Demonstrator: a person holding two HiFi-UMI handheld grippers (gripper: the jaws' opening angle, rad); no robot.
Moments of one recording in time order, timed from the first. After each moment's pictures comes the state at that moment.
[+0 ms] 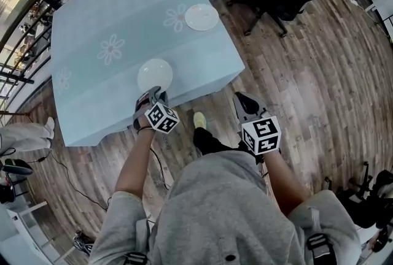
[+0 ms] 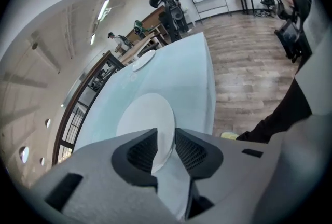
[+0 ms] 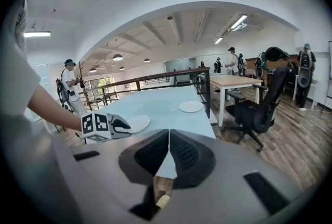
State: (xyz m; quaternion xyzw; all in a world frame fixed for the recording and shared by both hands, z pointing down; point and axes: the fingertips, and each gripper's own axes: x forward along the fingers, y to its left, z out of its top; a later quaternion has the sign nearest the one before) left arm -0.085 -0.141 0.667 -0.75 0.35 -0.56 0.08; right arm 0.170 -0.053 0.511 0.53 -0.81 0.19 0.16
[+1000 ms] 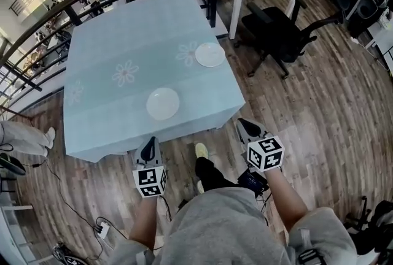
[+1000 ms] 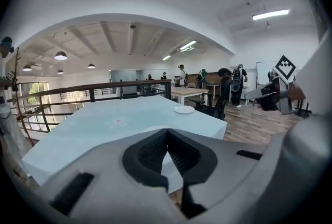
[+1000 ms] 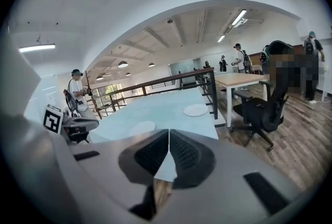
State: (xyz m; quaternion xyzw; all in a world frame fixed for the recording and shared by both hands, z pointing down) left arm -0.116 -0.040 0.510 -0.78 0.59 -0.18 -0.09; right arm 0.185 -0.067 0.498 0.50 -0.83 0.21 0.13
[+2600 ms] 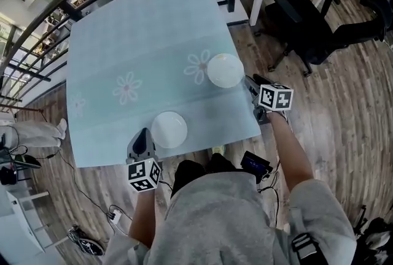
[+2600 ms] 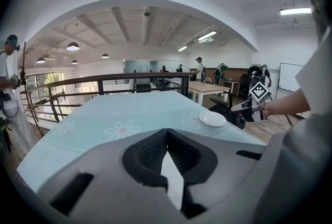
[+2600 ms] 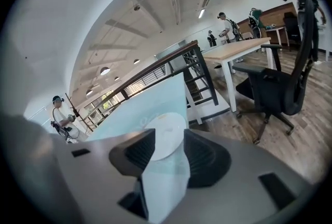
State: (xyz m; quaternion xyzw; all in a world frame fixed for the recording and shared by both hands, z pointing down) left arm -0.158 -0.198 0.489 -0.72 0.65 -0.18 -0.15; right arm 0.220 -0.382 0.578 0.48 -0.80 0.35 0.10
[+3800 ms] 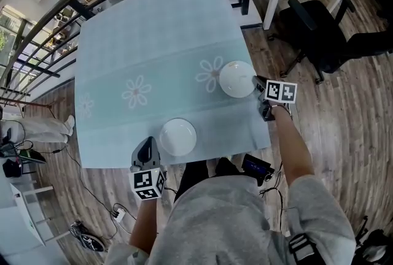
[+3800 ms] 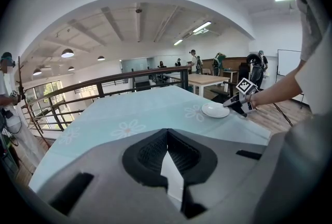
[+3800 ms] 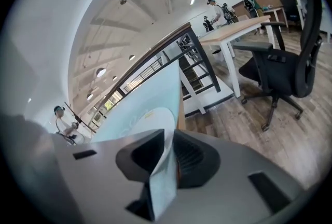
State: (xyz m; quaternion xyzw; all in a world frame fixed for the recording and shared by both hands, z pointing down) left arm -0.172 -0.195 0.495 -0.71 0.65 -0.24 -0.13; right arm 0.202 -0.434 0.638 0.45 -0.78 0.43 0.11
